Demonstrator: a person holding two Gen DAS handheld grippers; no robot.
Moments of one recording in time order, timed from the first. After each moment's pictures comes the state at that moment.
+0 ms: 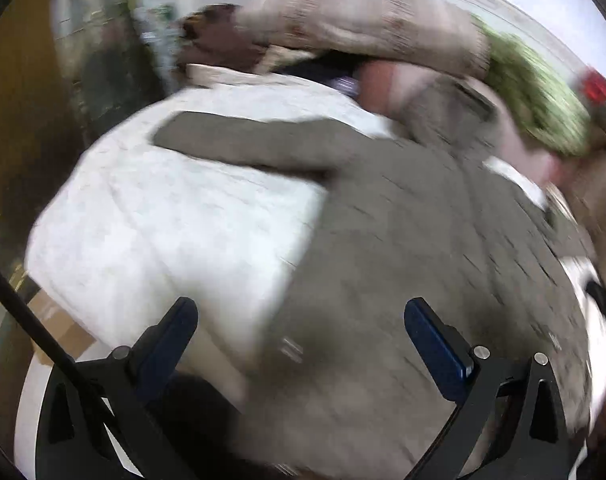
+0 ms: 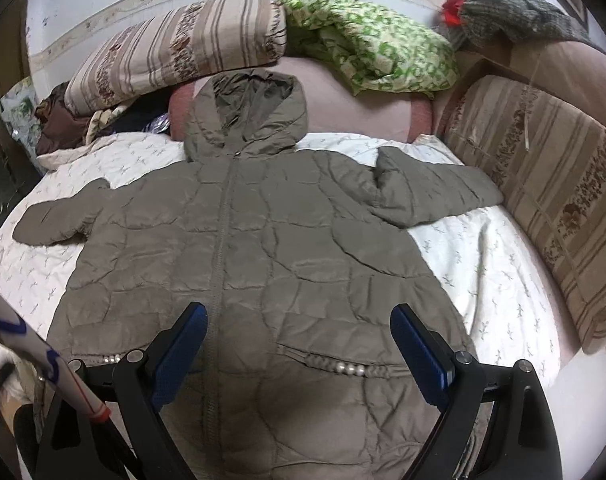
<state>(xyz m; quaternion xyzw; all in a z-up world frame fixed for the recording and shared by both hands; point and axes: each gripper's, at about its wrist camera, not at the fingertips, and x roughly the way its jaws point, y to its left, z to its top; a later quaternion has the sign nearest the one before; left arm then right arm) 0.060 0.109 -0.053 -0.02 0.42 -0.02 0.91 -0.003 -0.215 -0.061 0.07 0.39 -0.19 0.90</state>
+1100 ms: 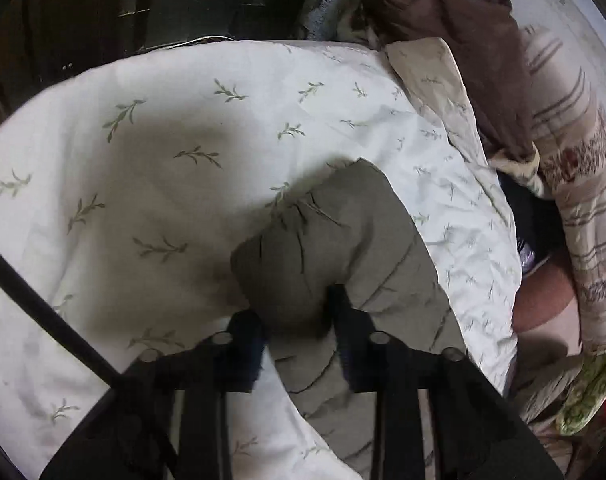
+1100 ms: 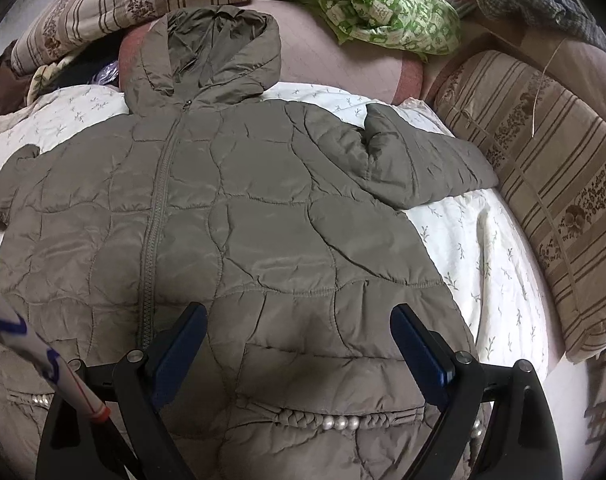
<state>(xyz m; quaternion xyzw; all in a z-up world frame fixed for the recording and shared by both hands) 0.450 0.362 -0.160 -0.33 0.49 0.08 0.81 0.071 -0.253 -0.117 0.05 0.47 -0.25 0.84</state>
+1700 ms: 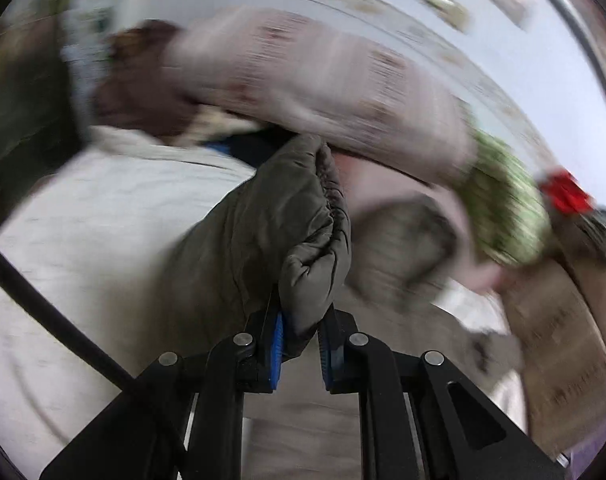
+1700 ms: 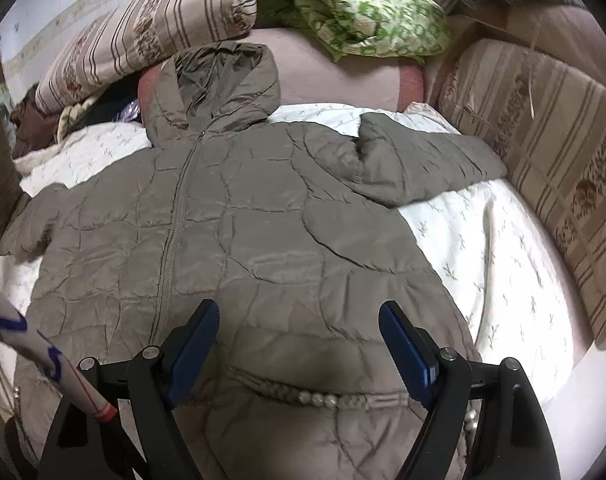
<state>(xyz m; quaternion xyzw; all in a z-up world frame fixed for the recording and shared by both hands) 0.293 0.071 0.041 -0.13 0.38 -0.20 0.89 0.008 -0.281 -0.100 0.13 0.42 -0.21 0.88</state>
